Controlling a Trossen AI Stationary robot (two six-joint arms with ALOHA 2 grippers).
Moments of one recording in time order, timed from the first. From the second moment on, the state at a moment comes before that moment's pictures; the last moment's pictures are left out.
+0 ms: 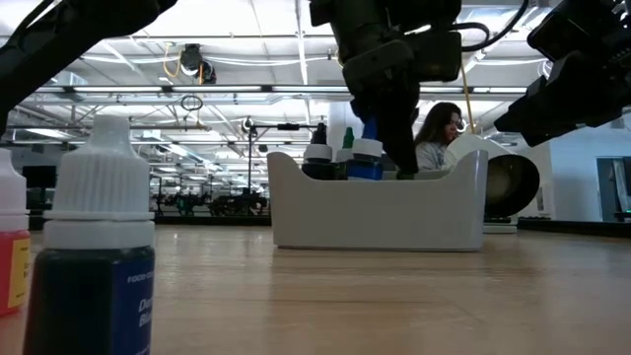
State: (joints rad) left arm -0.05 2.44 2.28 -1.07 0.08 0.25; right arm 0.55 1.00 0.22 0.36 0.50 0.36
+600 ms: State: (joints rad) left arm -0.10 2.47 2.28 -1.05 0.02 0.29; right arm 0.55 1.00 0.22 0.37 0.50 0.35
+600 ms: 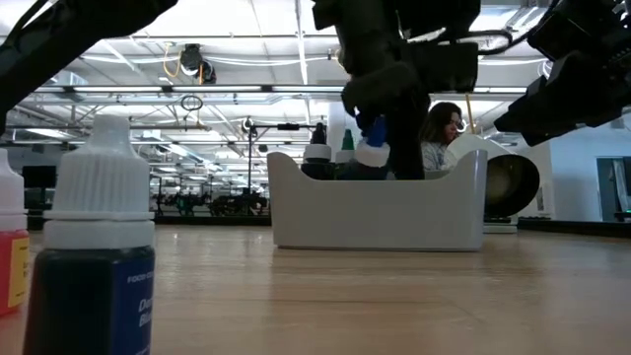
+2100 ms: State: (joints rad) left arm -0.42 1.76 2.05 -1.31 -0.04 0.03; right arm 0.55 1.00 0.22 0.39 0.50 0.38
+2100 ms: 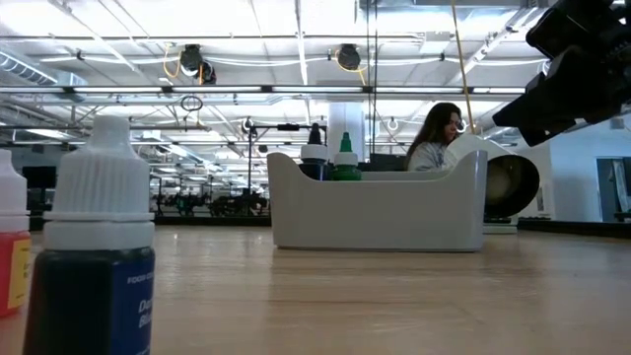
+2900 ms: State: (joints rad) left arm -0.72 1.40 0.59 0.30 -0.29 0.03; right arm 0.55 1.01 0.22 0.45 0.69 0.29
